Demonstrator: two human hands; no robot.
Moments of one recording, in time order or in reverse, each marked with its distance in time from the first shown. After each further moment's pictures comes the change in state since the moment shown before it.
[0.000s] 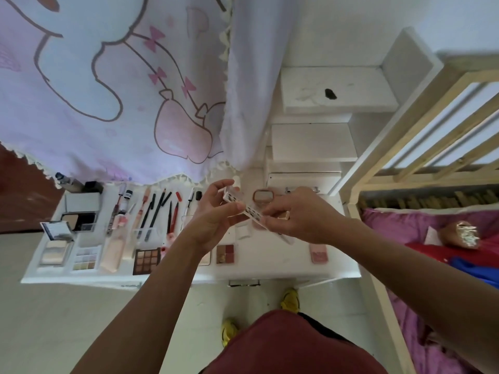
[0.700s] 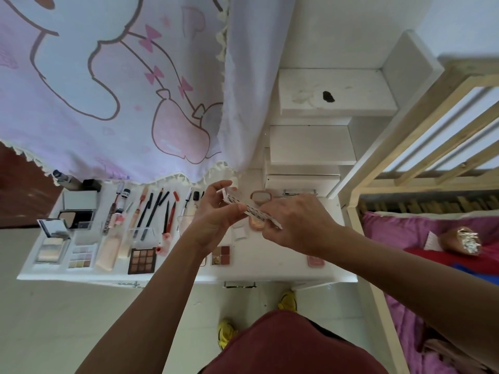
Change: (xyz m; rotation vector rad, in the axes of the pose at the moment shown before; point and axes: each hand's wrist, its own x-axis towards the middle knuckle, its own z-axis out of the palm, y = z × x) left_hand 0.006 -0.007 0.015 0.012 0.093 0.063; right_hand -0.005 0.008 0.011 -0.375 0.257 -0.214
